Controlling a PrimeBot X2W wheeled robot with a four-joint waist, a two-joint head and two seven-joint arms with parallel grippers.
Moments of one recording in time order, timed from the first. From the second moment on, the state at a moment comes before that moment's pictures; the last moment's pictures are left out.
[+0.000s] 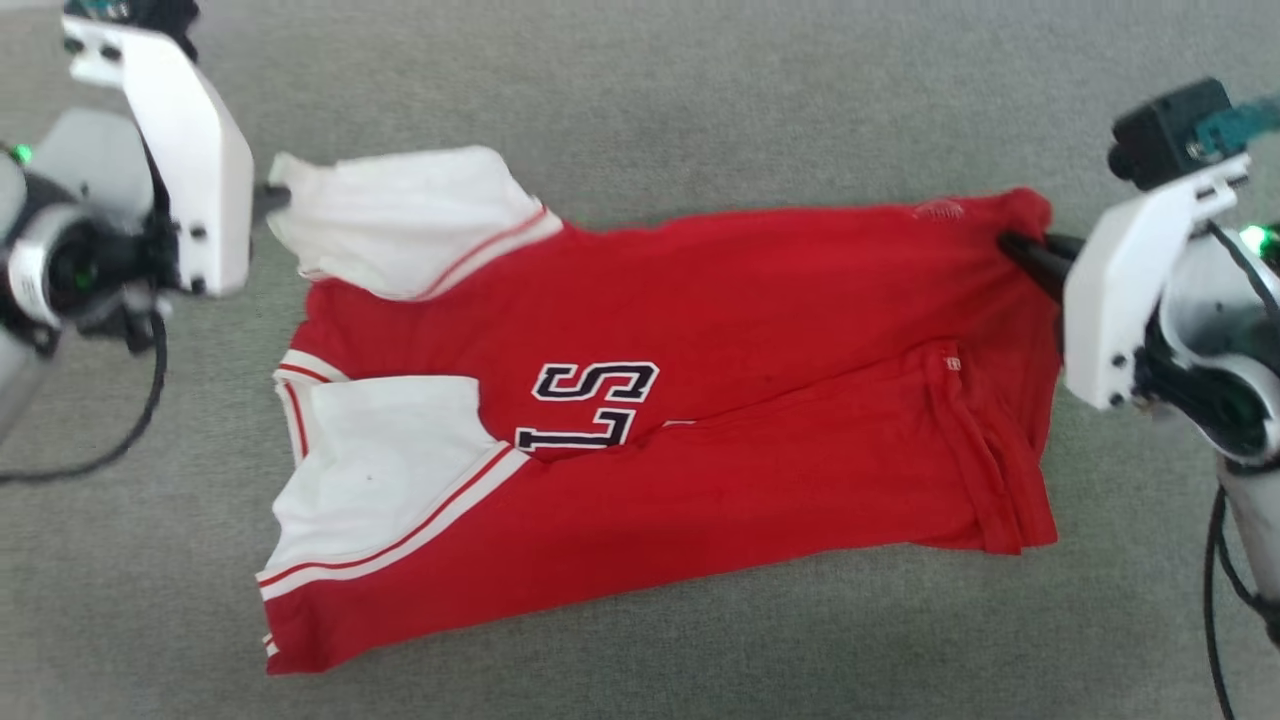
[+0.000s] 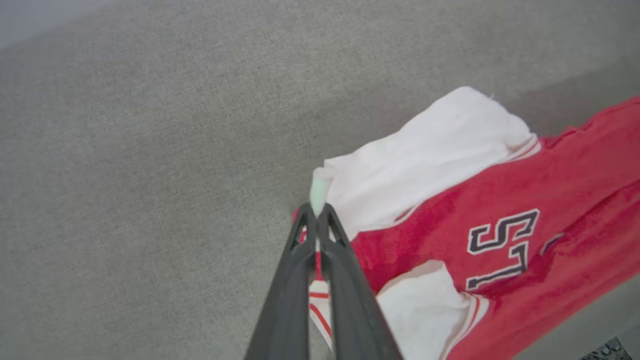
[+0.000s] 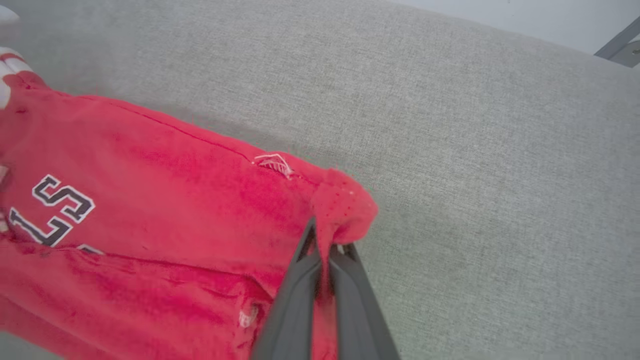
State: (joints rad) left arm -1.20 0.83 -1.03 0.34 -1.26 0.11 0.76; right arm -0.62 -0.41 0.21 0.09 0.57 0.13 0.84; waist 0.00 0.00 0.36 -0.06
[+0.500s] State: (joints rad) left arm -0.87 1.11 -1.05 -0.32 -1.36 0.47 0.73; right arm -0.31 -0.35 0.00 -0.13 0.55 0.13 0.99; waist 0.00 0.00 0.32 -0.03
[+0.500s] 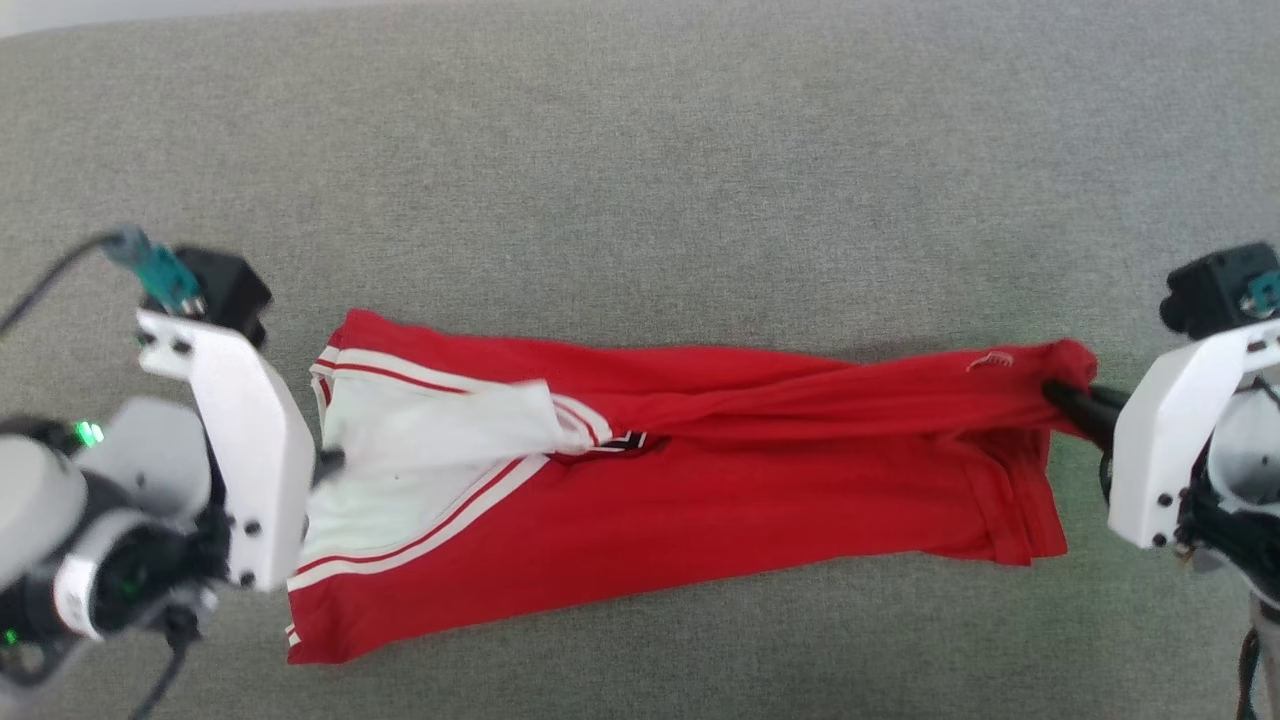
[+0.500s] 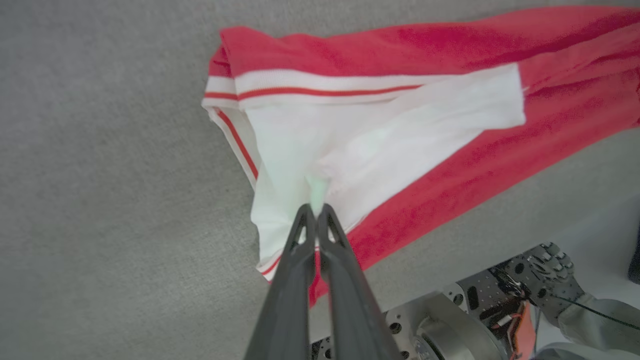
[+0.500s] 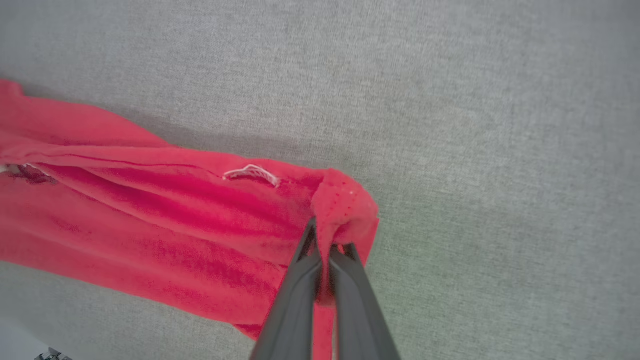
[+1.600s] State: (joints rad) left arm -0.61 0.99 -0.91 -0.08 -1.28 0.27 -0.05; right arm -0.27 -0.27 -0.10 -0.01 0.54 0.13 1.04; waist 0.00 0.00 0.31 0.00
